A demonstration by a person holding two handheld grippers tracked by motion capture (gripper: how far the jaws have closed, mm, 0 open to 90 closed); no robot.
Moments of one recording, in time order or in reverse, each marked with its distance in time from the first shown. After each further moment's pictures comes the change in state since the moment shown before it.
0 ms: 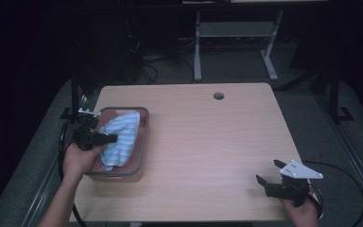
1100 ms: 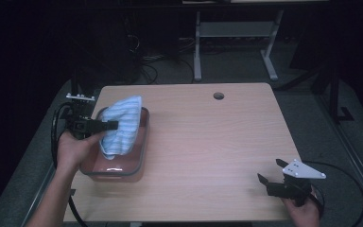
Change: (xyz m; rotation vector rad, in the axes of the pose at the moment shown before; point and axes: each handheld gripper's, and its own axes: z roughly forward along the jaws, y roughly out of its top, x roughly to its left) left arm -0.021 0.031 -0.040 -0.099 -0.088 0.016; right arm -0.002 0.002 -0.004 -0.007 -0.018 0.011
